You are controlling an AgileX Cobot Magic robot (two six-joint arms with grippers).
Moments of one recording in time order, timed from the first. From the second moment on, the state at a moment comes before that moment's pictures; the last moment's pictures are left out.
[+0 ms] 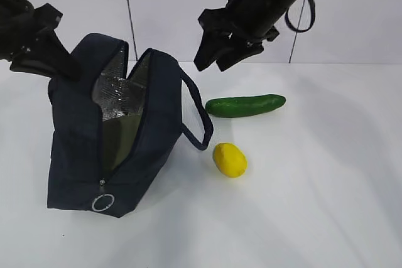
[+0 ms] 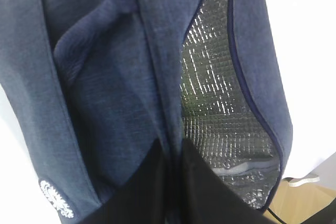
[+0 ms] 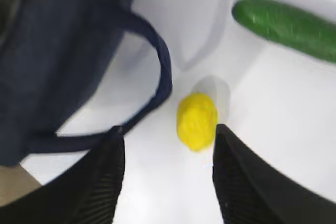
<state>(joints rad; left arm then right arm) -0.12 1.64 -1.28 -0.72 1.05 0.40 0.34 2.10 -1.96 0.56 1.22 -0.37</state>
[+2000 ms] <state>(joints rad) -0.12 1.63 -1.22 -0.67 1.01 0.40 0.34 2.12 -1.51 0.55 0.92 -0.61</state>
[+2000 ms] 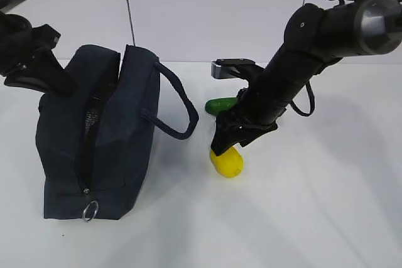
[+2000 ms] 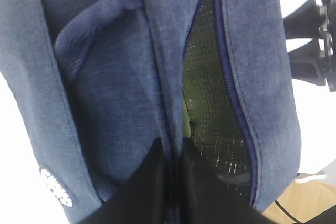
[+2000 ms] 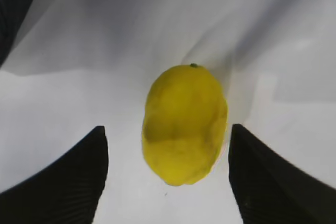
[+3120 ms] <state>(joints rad) -0.12 1.63 -1.22 -0.68 1.01 0.40 0.34 2.17 -1.51 0.58 0.90 -0.61</state>
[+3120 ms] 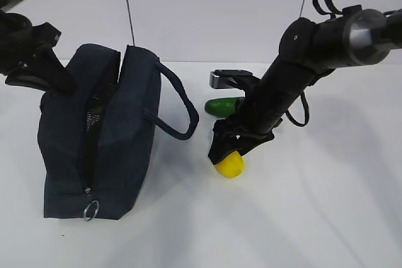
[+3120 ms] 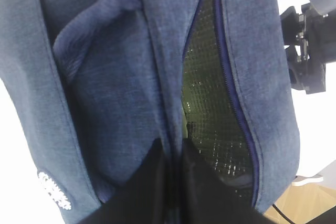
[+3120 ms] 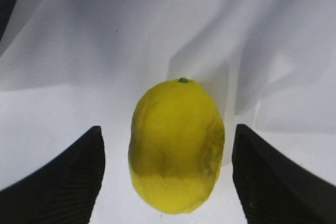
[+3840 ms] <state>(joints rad) -0.12 1.63 -1.22 -0.69 1.01 0.40 0.34 2.17 -1.51 0.58 0.93 -0.61</state>
